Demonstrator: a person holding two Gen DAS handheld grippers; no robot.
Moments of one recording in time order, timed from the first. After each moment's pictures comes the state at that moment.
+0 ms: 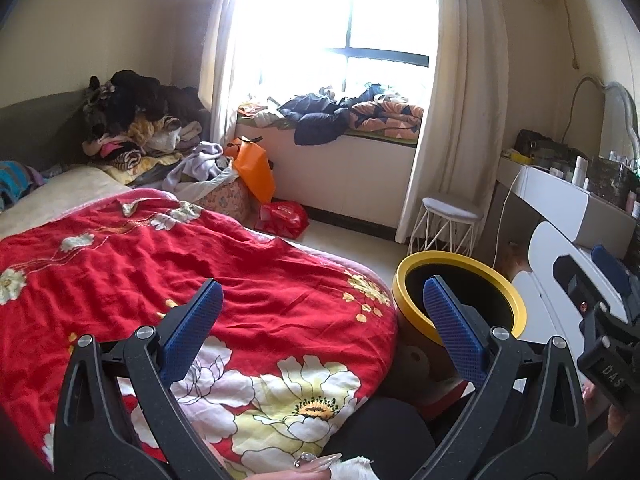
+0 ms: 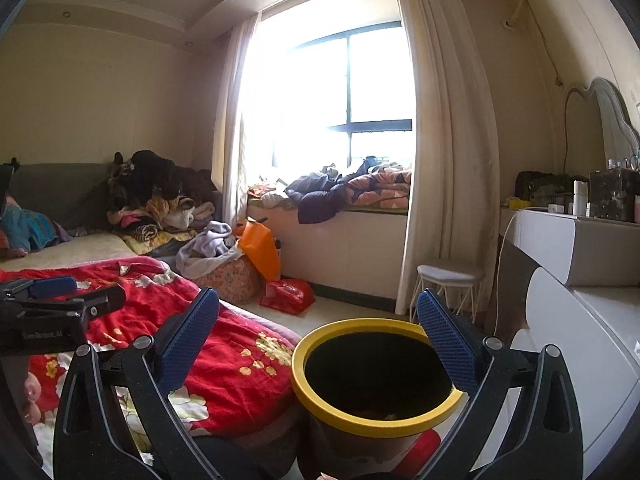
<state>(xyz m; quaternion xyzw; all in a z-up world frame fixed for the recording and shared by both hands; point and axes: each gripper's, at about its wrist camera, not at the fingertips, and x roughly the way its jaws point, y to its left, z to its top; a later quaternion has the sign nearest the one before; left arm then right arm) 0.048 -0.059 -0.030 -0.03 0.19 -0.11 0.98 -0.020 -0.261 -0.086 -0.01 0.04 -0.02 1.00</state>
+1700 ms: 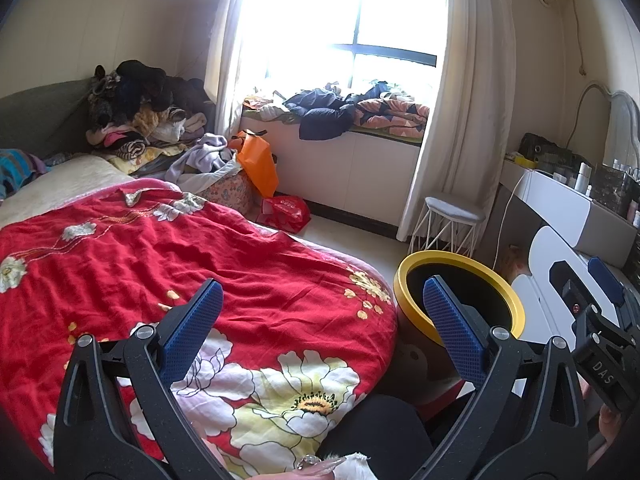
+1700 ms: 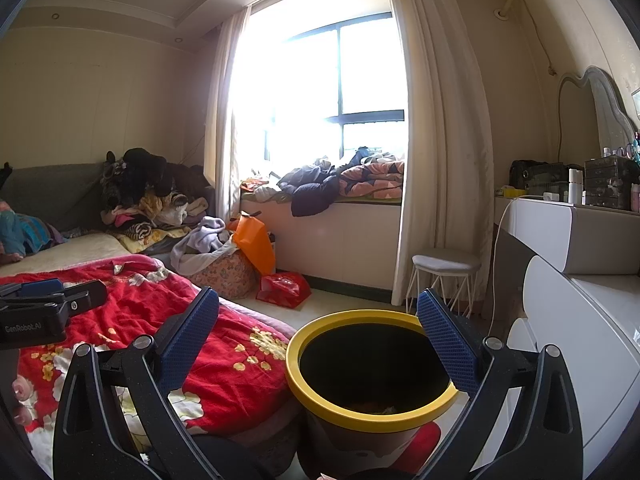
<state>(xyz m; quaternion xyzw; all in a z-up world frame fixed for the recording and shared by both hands) 0.047 -0.057 -0.032 -0.04 0.20 -0.10 0.97 -0.017 -0.264 -0.091 0.00 0.05 -0.03 1.00</state>
